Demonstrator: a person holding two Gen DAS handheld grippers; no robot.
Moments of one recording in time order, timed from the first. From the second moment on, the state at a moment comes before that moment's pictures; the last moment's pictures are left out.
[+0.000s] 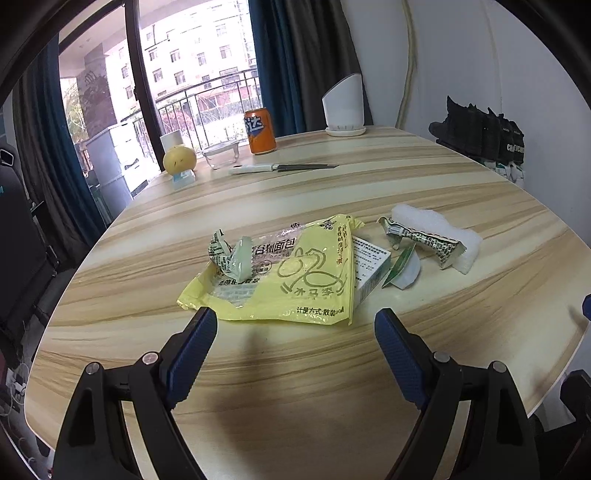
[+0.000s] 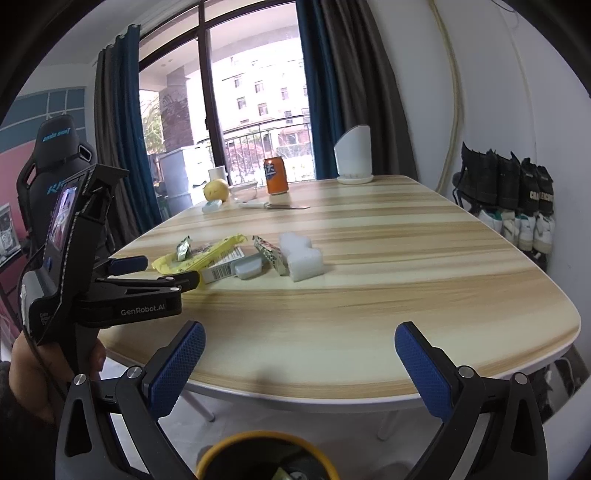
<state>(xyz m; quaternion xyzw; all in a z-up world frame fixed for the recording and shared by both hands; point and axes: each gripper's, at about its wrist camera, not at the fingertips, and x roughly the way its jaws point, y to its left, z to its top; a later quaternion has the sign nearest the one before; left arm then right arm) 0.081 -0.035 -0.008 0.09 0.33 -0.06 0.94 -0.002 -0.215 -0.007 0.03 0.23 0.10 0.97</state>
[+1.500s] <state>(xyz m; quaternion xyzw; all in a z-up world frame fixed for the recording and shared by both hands) 0.070 -0.024 0.017 0.05 0.28 -0.09 0.95 0.003 -0.226 -0.016 0.04 0.24 0.09 0.97</state>
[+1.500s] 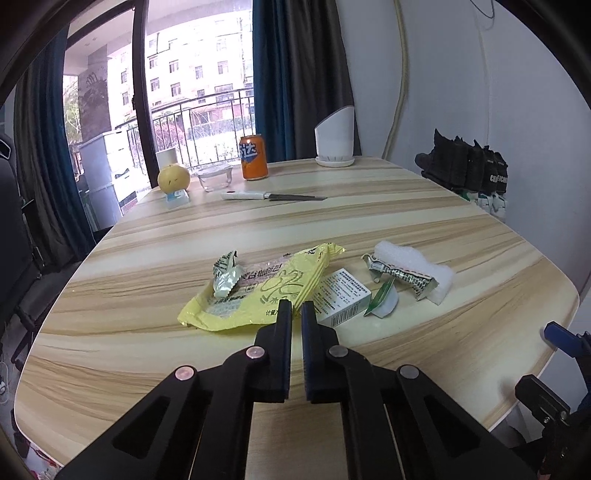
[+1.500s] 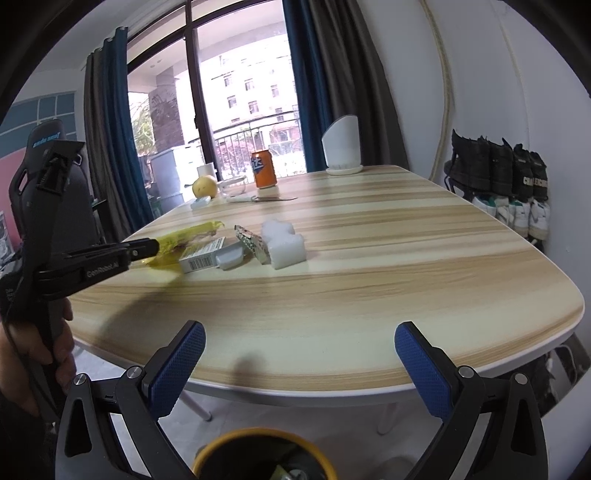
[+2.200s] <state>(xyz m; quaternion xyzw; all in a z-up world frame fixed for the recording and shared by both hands) 0.062 -0.013 0.042 0.04 0.24 -0.12 0.96 0.031 -0.221 0.029 0.02 0.21 0.09 0.97</state>
